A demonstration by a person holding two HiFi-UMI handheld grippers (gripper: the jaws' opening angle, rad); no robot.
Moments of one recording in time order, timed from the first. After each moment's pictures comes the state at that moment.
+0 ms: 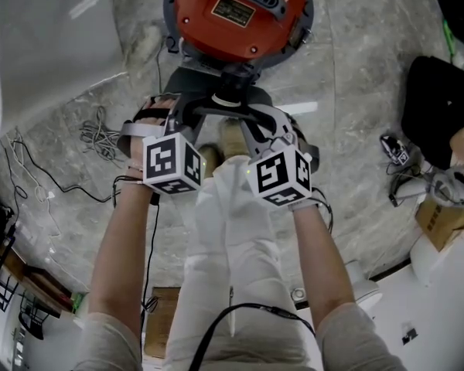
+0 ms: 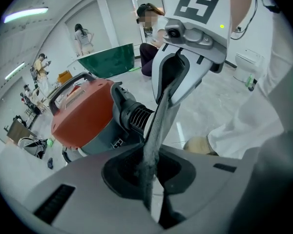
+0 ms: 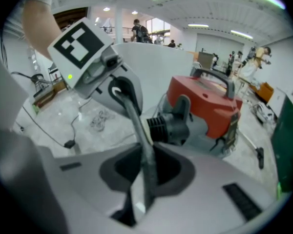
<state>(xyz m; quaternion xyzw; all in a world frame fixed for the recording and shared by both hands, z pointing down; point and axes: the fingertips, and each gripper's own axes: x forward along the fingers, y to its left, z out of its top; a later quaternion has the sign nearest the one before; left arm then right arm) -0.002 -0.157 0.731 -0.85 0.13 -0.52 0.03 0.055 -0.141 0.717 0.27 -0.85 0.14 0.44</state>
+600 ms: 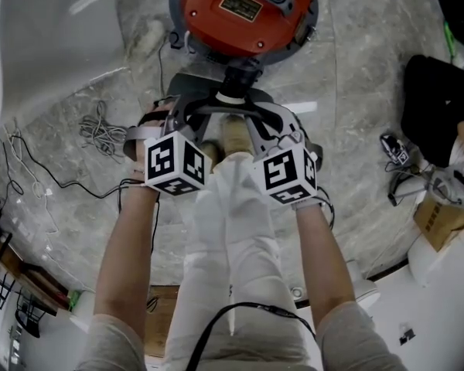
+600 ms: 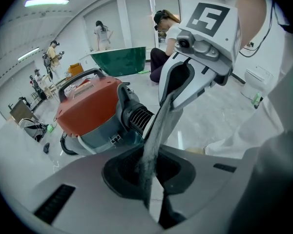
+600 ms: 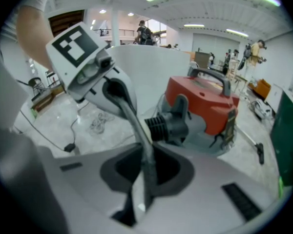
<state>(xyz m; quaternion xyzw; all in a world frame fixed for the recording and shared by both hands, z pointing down) -0.004 -0.146 0.725 -0.85 0.18 -0.49 -0.03 0.058 -0.135 0.714 0.28 -0.85 0.15 0.43</state>
